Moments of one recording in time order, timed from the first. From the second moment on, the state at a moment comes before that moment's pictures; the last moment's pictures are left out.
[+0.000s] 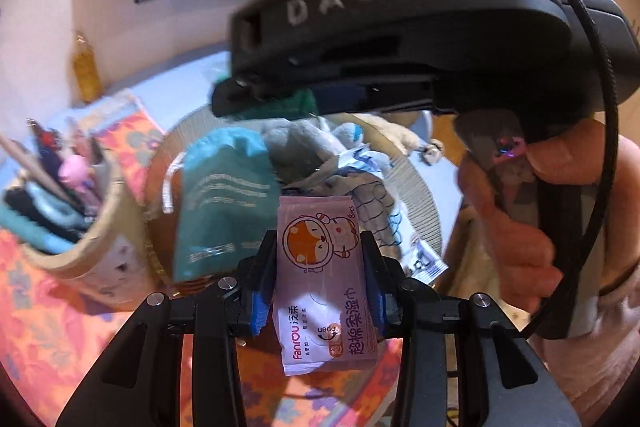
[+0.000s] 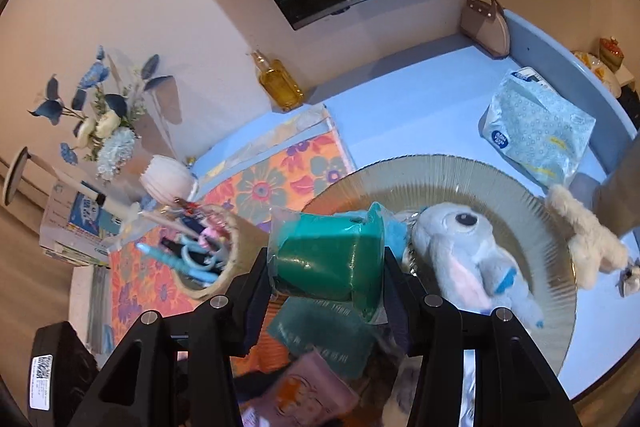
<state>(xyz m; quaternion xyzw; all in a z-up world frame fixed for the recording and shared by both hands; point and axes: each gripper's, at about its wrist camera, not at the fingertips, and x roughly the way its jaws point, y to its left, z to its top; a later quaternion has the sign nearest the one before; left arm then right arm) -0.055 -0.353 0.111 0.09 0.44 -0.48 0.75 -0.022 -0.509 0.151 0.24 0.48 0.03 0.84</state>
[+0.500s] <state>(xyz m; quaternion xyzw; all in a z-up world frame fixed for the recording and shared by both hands) -0.061 -0.333 0.125 0.10 0.44 -0.45 0.77 -0.042 -0.512 0.176 0.27 0.47 0.00 0.84</state>
